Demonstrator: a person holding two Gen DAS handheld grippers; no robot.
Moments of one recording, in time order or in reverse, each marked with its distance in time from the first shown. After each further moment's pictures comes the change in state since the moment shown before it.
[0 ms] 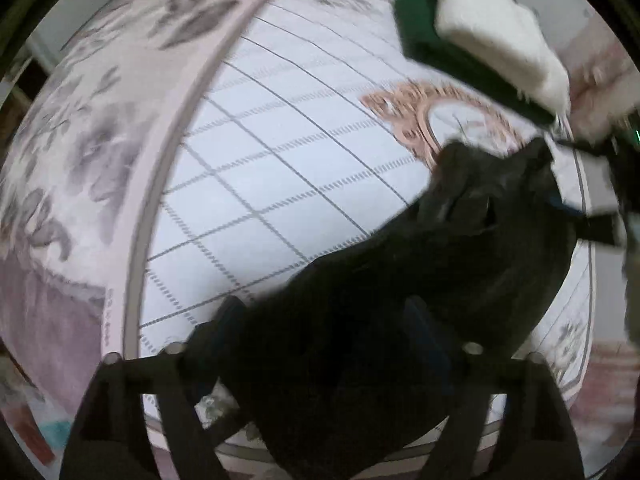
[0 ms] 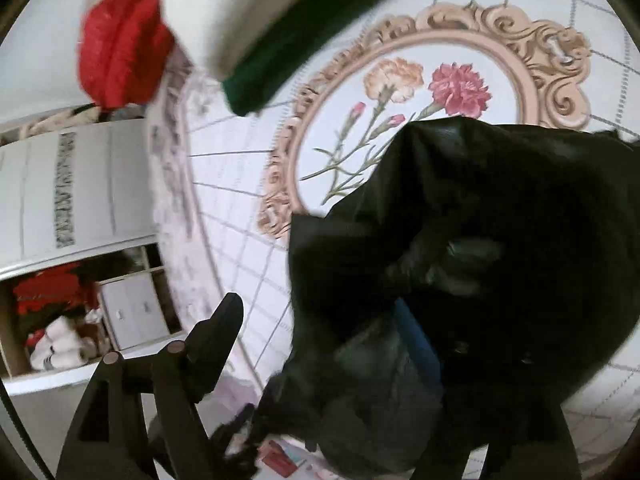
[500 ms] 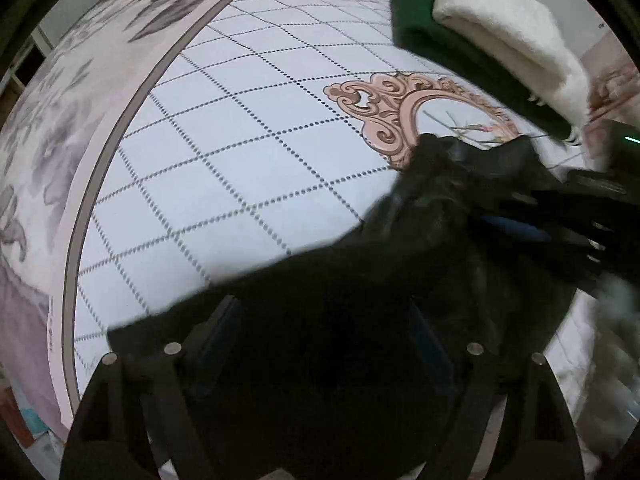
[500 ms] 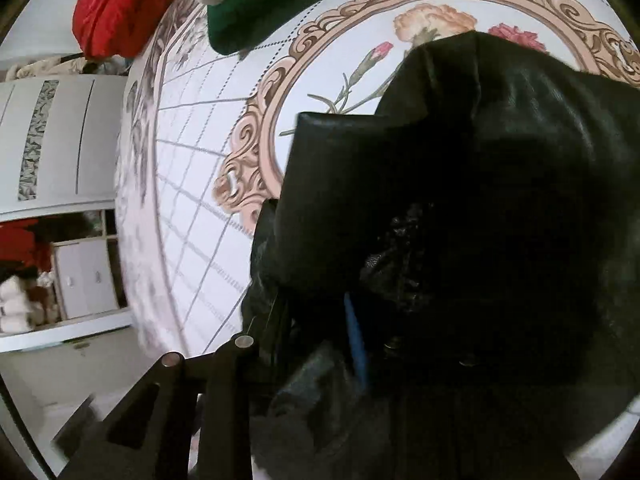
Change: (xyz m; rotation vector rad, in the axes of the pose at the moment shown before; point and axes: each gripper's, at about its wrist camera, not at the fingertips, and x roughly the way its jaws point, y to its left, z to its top) left arm 0.074 -0.066 0.029 -0.027 0.016 0.039; right arm 0.077 0.007 0.004 -0.116 0.058 -0.145
